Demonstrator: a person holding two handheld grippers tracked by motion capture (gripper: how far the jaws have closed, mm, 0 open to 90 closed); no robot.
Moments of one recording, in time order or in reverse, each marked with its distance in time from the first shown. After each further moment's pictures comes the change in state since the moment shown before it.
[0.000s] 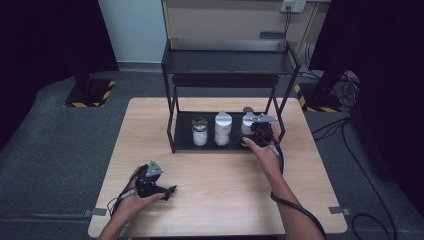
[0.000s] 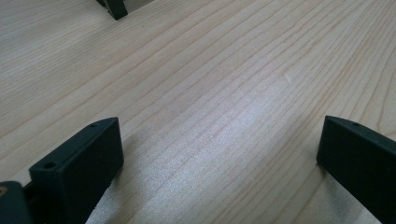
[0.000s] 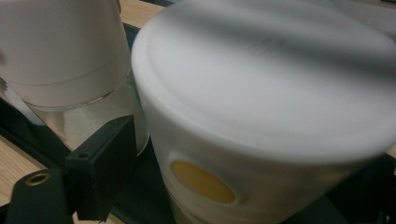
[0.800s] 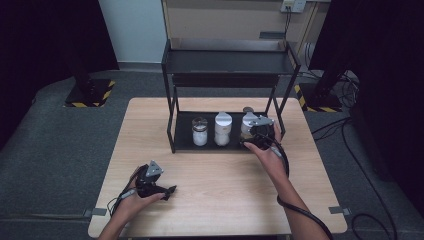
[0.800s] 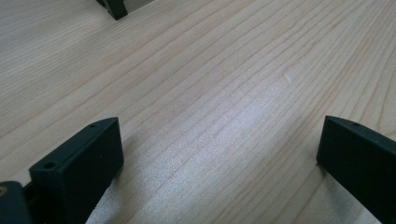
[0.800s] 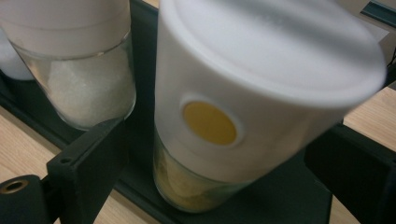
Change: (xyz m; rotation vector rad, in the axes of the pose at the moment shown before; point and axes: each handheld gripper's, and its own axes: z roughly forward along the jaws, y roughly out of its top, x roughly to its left) left arm 0.000 0.000 0.000 0.000 0.000 0.000; right arm 0.014 0.010 -0.013 0.077 -0.065 -0.162
